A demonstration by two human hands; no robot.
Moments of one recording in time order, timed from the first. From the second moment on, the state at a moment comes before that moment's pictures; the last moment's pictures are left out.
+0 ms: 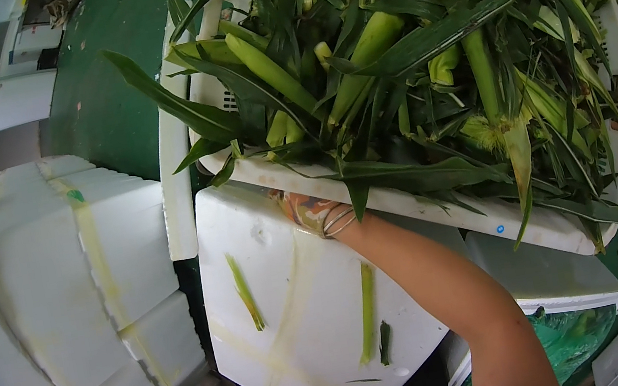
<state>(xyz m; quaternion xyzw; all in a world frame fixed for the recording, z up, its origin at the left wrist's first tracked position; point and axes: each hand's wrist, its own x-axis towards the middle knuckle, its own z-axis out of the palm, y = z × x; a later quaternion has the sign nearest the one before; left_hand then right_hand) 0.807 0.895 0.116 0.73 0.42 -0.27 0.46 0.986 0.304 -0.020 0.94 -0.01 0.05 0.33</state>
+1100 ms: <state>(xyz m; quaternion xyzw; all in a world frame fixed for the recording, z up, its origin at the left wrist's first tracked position) 0.795 0.838 0.180 0.62 0.53 -0.35 0.45 0.599 0.295 0.196 0.86 -0.40 -0.24 -0.20</state>
